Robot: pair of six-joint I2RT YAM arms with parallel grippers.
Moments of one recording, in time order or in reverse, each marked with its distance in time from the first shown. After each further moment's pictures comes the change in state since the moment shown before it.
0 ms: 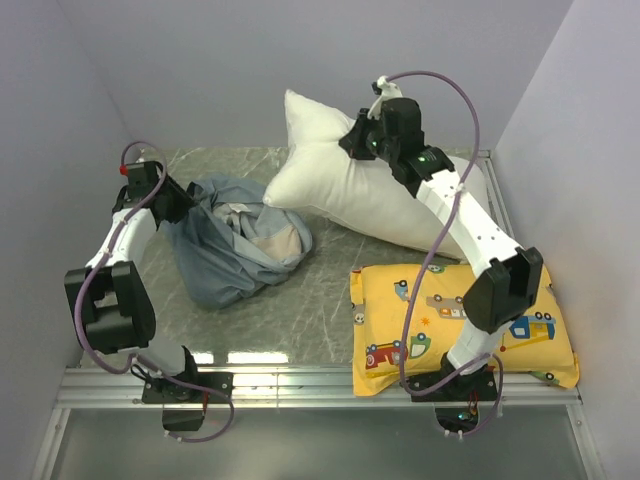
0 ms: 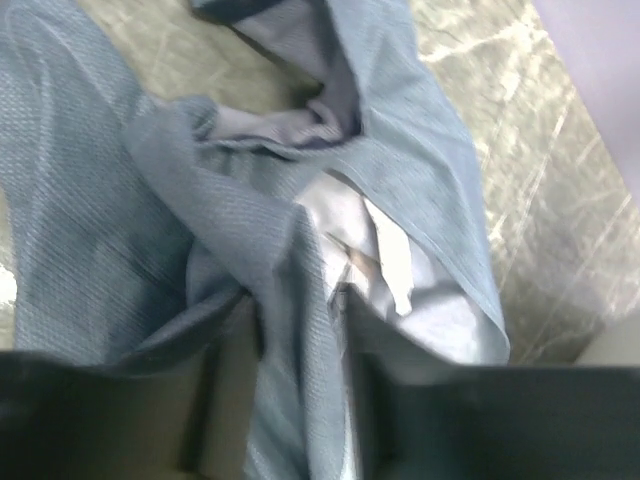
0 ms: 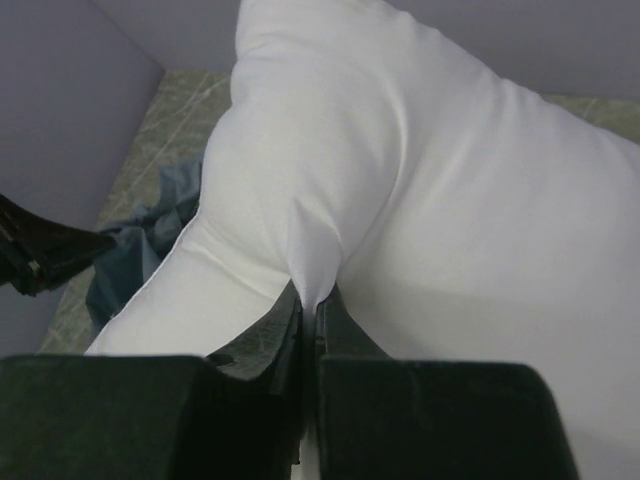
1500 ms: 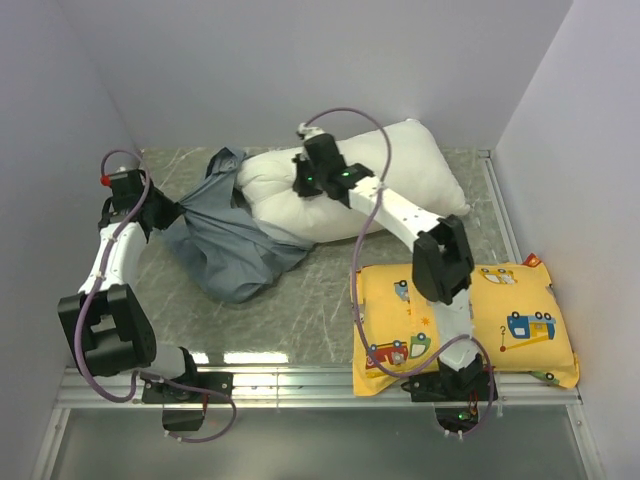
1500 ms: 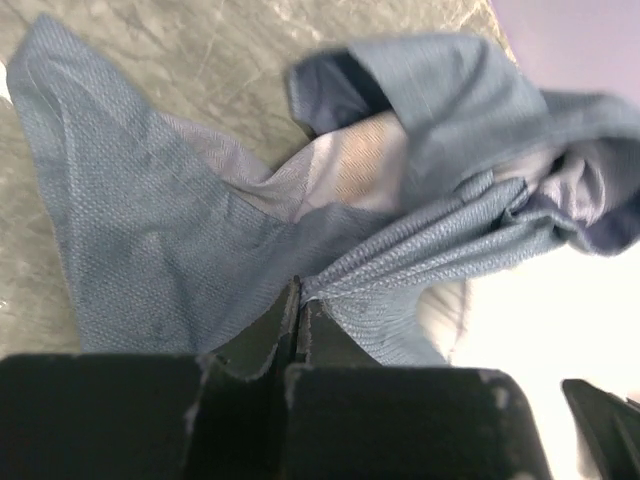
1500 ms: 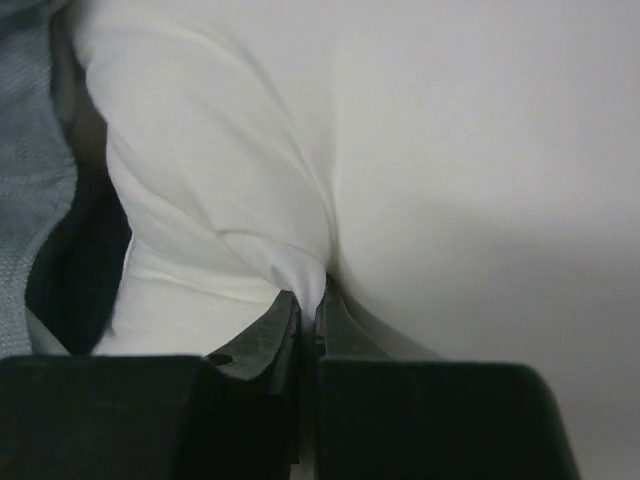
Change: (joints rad) left arm 0.048 -0.157 -0.082 -0.017 -0.016 -0.032; right arm 0.243 0.449 0.219 -0.074 0.160 -0.105
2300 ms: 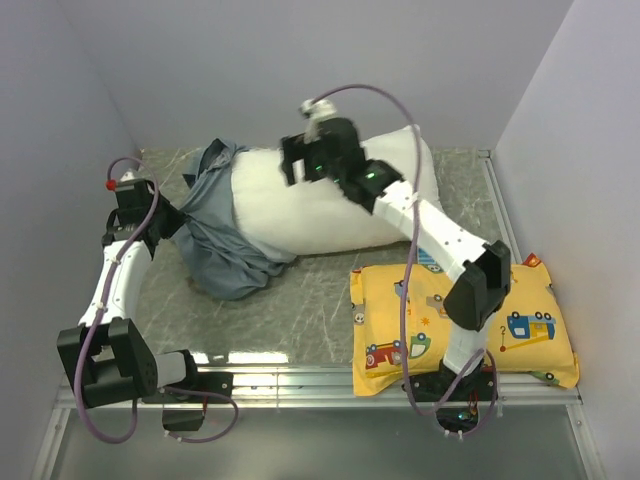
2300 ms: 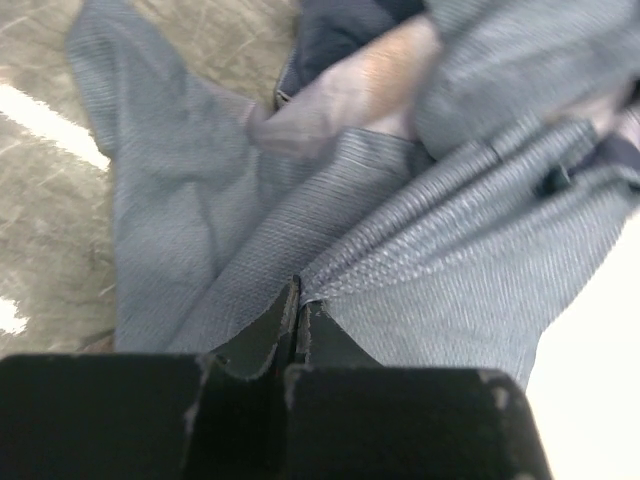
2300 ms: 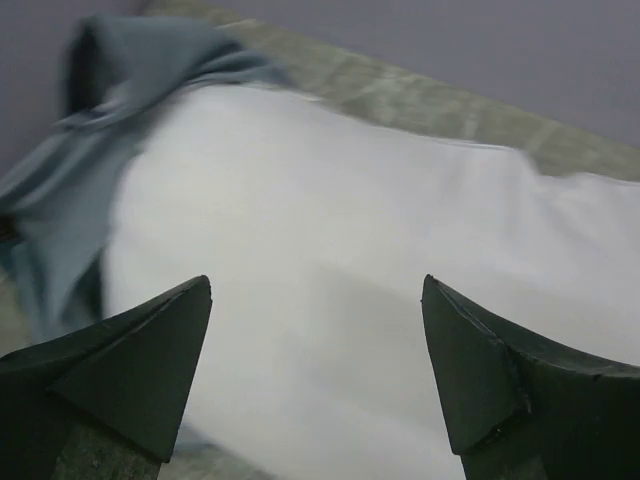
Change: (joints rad) left arm -0.039 -0.162 -0.100 -0.033 -0.014 0.043; right arm -0.039 -0.330 -0.127 0.053 0.029 -0.084
